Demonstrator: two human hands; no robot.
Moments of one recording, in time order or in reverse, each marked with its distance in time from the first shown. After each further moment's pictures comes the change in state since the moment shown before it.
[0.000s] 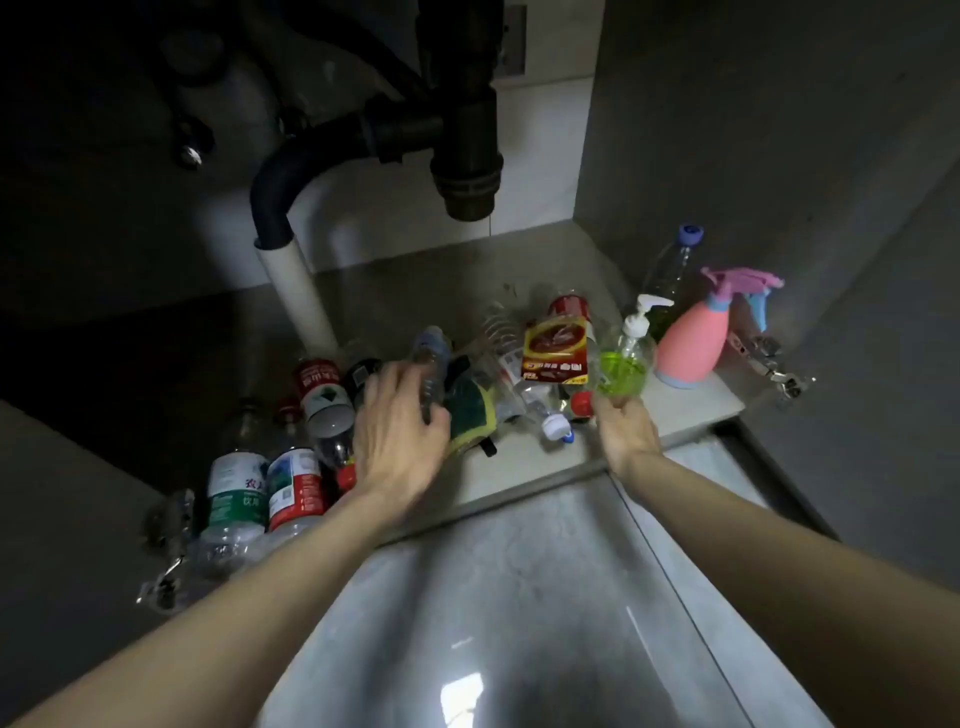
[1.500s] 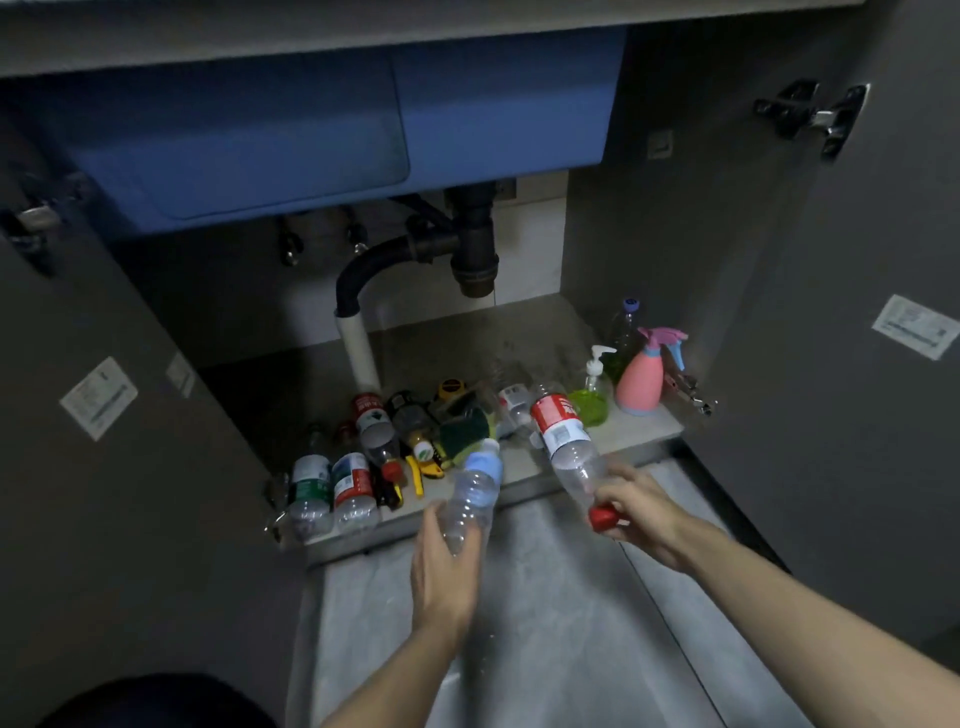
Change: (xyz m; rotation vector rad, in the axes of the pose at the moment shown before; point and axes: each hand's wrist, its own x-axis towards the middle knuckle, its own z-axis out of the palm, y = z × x) left_hand -0.200 0.067 -0.045 -0.658 -0.021 -0.509; right_hand -0.152 0.036 -0.113 0.486 -0.464 0.099
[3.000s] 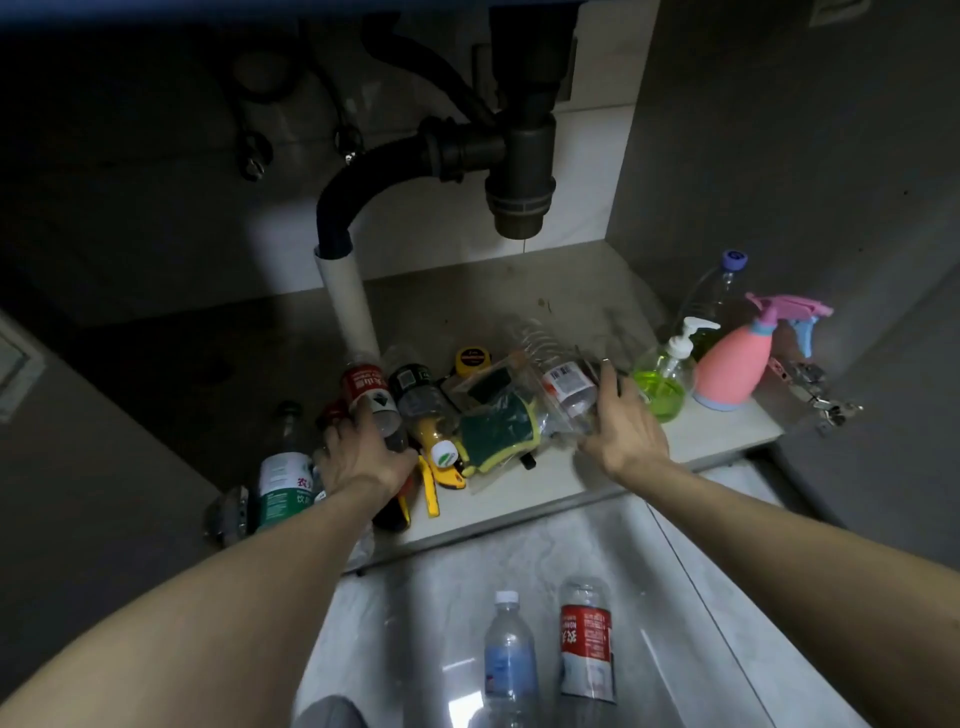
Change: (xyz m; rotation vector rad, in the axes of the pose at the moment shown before) left_hand 0.267 -0.044 -0.038 0.880 -0.028 -0.092; right_hand 0.195 -0.030 0.089 -1.285 0.345 -0.415
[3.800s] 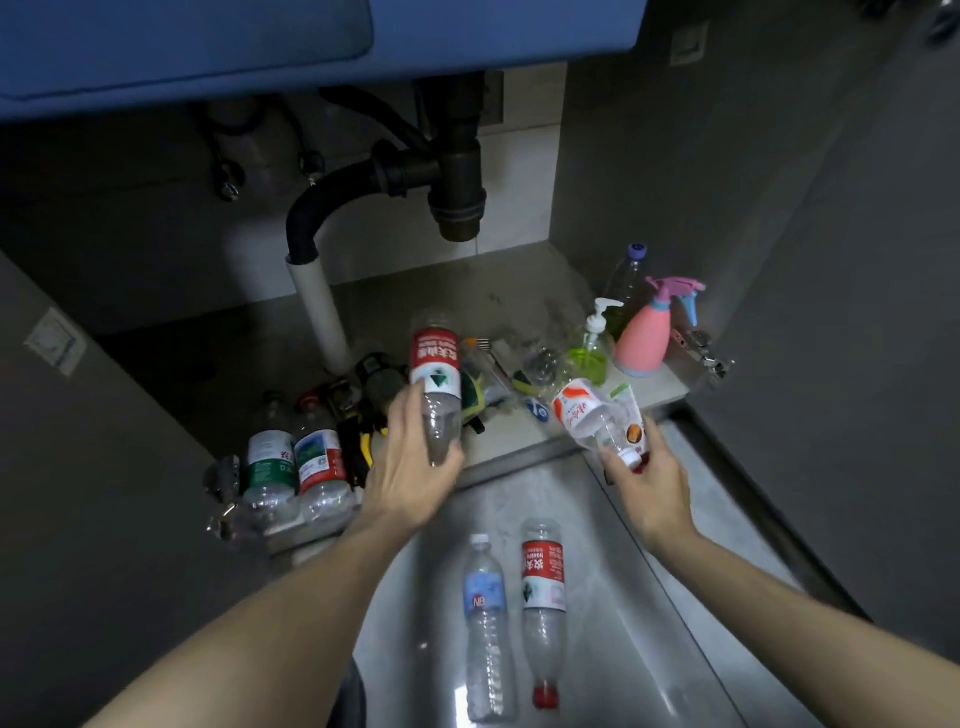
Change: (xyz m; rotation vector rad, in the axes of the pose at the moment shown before) left_hand -0.150 0.045 -0.004 -0.393 0.113 0.515; right_hand -0.156 0.091 -0.019 0.775 0.288 0.190
